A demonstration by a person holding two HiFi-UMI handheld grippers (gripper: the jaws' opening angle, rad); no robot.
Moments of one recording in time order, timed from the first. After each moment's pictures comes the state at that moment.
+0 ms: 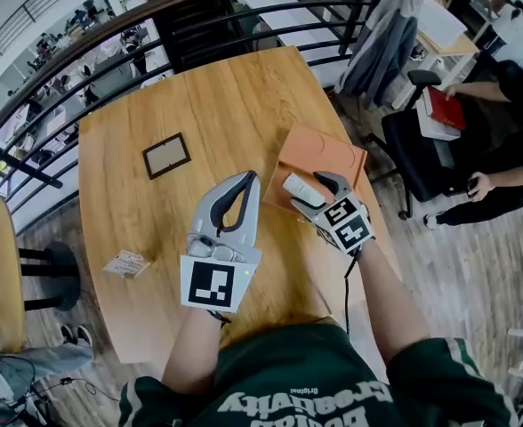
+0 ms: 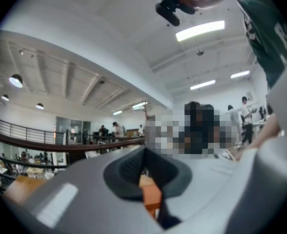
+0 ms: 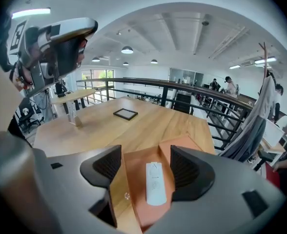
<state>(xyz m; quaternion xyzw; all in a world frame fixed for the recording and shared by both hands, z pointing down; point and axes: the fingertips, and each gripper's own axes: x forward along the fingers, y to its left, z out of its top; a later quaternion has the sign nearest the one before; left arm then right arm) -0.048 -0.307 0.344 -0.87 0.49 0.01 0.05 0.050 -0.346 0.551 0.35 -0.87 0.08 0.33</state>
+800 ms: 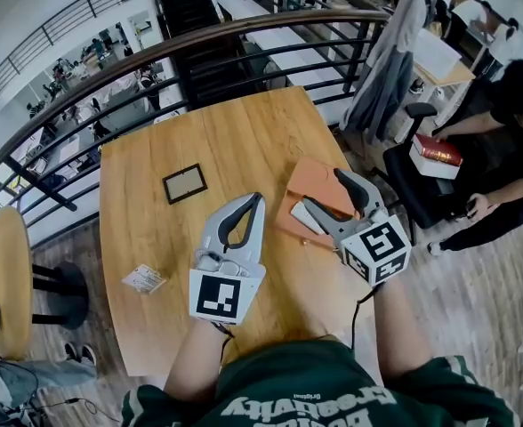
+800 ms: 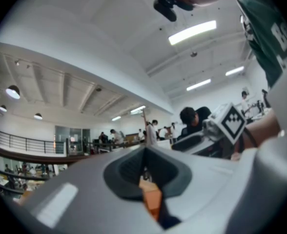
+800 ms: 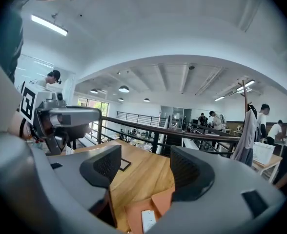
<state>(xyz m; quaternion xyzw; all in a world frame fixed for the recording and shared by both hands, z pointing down) -0.060 -0.277 0.300 -0.87 0.48 0.01 0.10 0.039 -0.318 0.350 0.41 -0.90 -0.03 0.13</state>
